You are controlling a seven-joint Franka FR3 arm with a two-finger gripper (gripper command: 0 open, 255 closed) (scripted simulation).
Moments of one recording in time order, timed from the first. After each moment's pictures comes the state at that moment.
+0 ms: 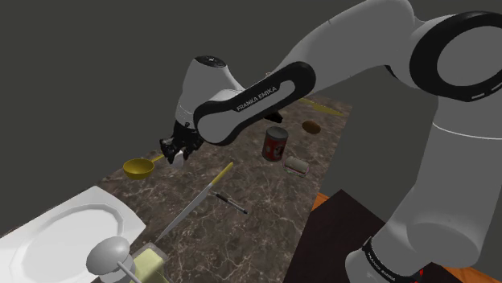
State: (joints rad) arm 0.18 0.31 0.39 -2.00 -0.13 2.60 0.56
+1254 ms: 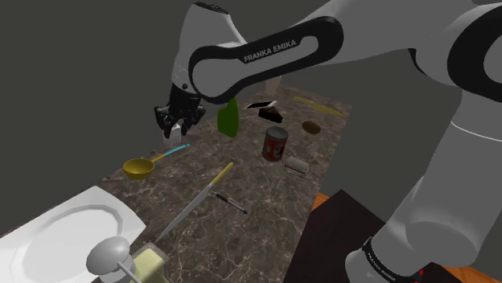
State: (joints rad) arm 0.15 0.18 0.42 -1.89 -0.05 2.37 0.51
